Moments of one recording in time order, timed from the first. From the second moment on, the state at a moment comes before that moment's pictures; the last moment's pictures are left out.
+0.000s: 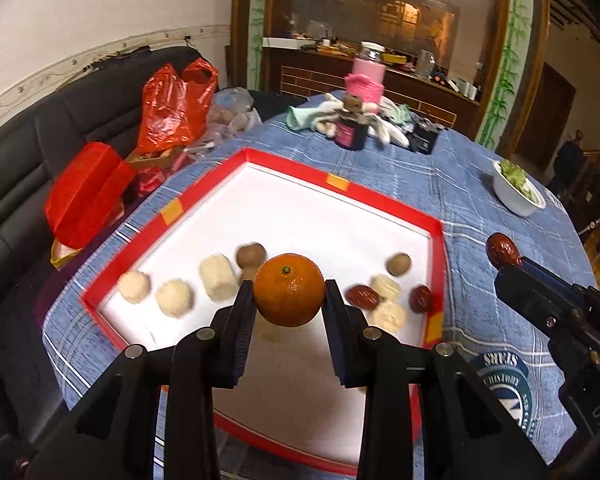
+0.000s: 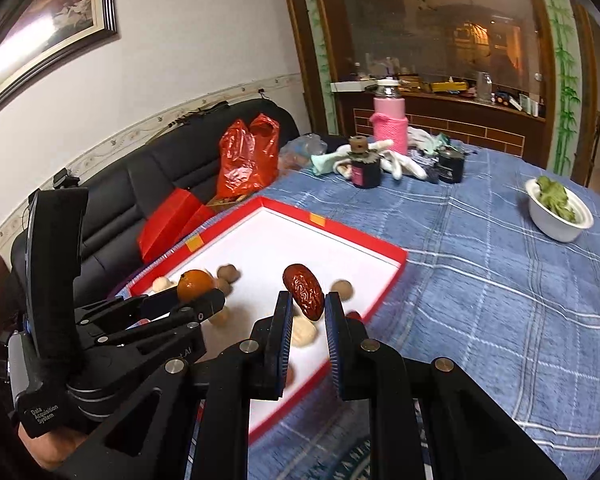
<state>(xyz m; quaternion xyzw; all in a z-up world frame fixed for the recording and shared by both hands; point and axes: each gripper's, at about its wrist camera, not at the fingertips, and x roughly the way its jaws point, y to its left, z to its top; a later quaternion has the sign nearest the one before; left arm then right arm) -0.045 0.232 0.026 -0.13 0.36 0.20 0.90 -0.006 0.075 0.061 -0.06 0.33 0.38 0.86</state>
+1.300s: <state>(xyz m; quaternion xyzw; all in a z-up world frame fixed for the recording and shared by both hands) -0.011 0.275 0.001 -0.13 0.39 0.26 0.87 0.049 0.152 0.001 -0.10 0.41 0.37 0.83</state>
